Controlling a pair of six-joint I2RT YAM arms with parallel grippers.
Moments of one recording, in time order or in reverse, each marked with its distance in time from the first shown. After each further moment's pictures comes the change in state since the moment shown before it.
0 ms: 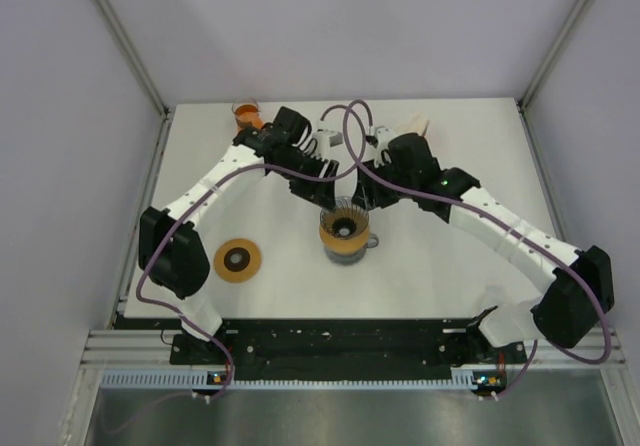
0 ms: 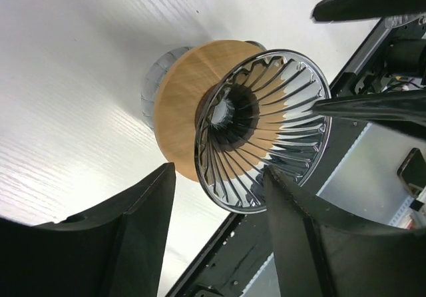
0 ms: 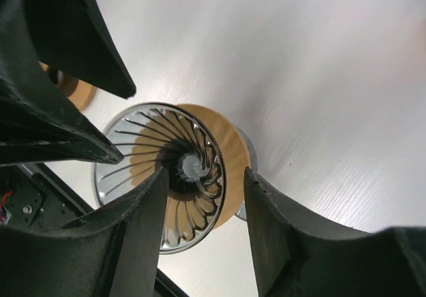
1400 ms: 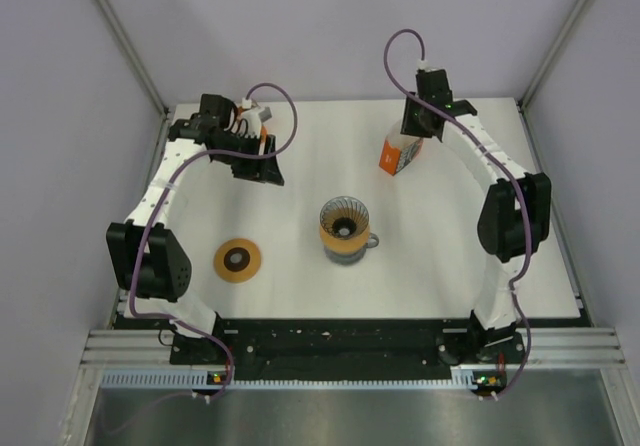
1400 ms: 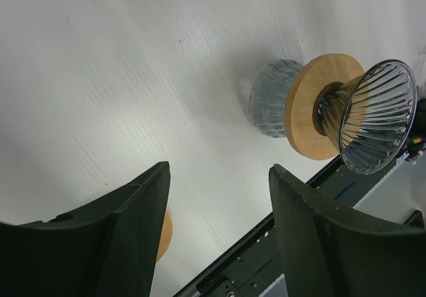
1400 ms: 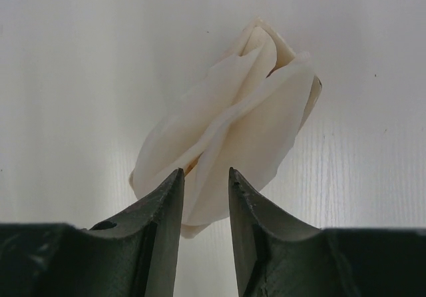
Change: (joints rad) left arm 0.377 -0.093 -0.026 -0.036 0.006 0.087; right arm -0.377 0.547 0.605 -0.094 0.262 0.057
